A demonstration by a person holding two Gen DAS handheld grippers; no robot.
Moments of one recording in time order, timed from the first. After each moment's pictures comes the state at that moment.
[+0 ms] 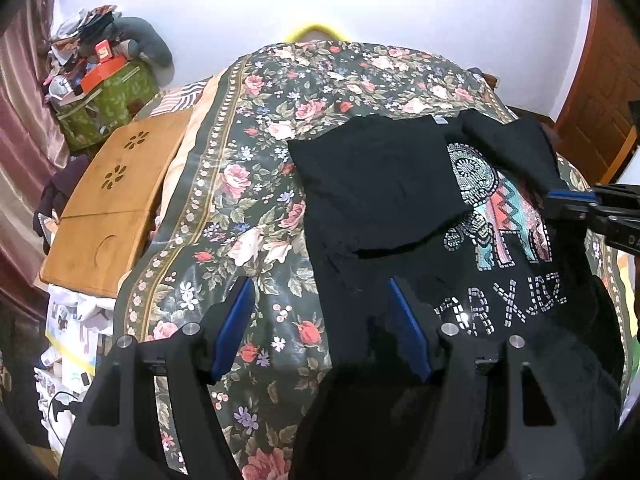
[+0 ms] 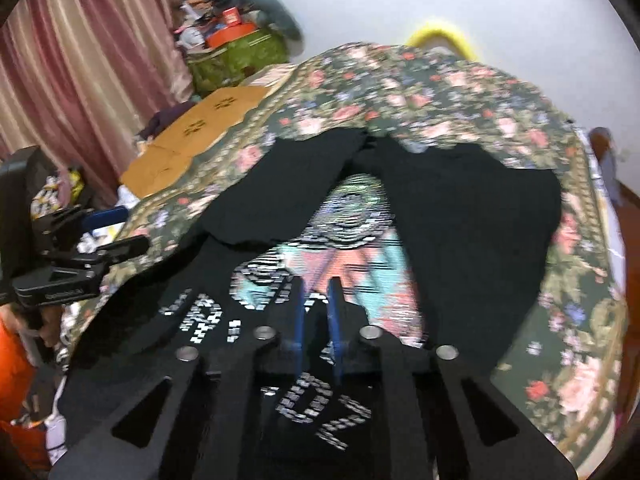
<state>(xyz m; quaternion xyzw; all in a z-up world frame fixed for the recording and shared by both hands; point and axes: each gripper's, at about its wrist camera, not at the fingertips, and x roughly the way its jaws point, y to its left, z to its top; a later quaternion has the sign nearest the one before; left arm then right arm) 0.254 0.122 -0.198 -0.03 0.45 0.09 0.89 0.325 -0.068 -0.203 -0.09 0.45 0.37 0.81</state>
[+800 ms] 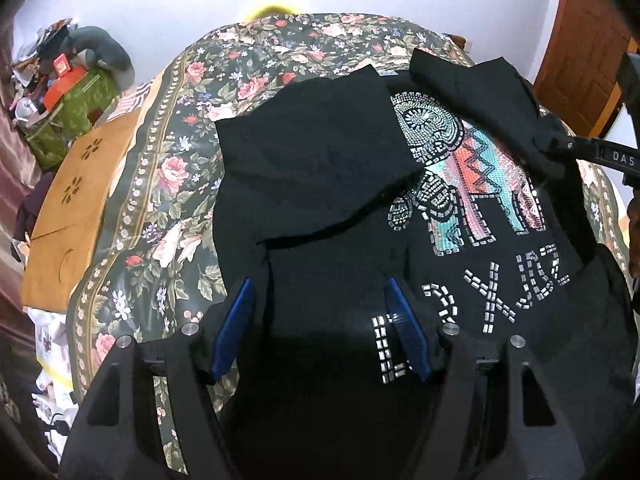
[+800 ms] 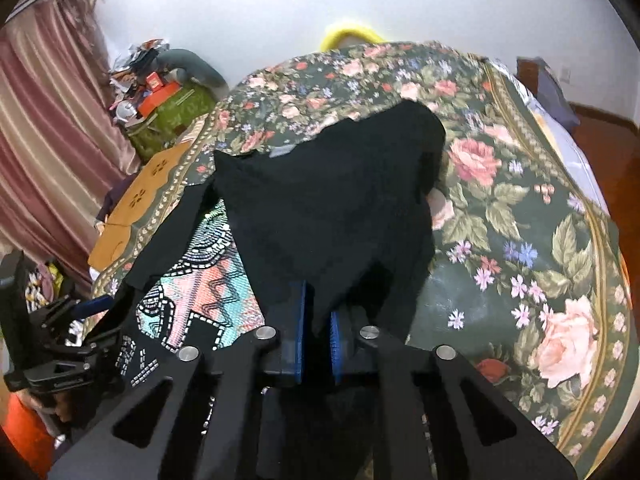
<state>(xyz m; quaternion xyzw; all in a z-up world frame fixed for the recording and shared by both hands) 0.284 0.069 -0.240 0.01 0.48 0.03 0.87 0.357 -0.141 -0.231 0.03 0.44 0.29 0.85</state>
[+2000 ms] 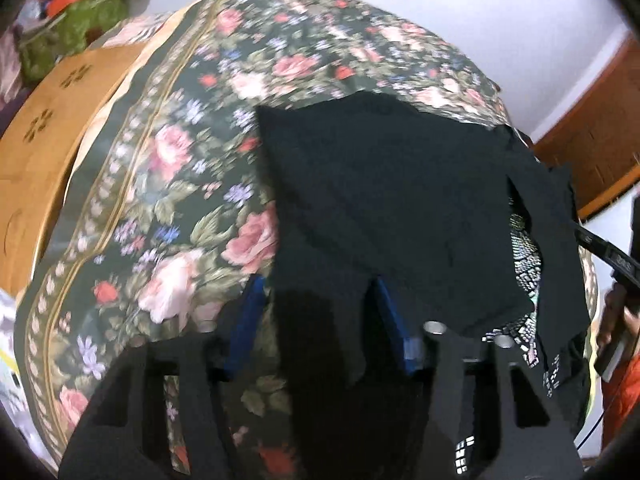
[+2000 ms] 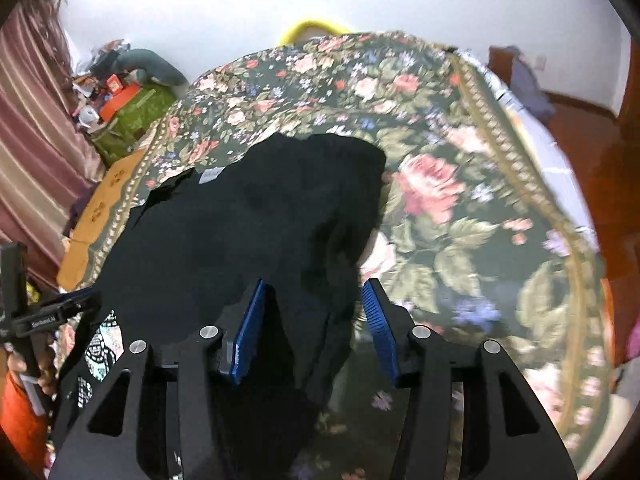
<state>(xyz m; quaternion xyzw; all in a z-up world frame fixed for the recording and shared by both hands) 0.357 0.164 -0.262 -0.14 0.50 0.02 0.86 0.420 -0.155 -0.250 0.04 0.48 0.24 0.84</state>
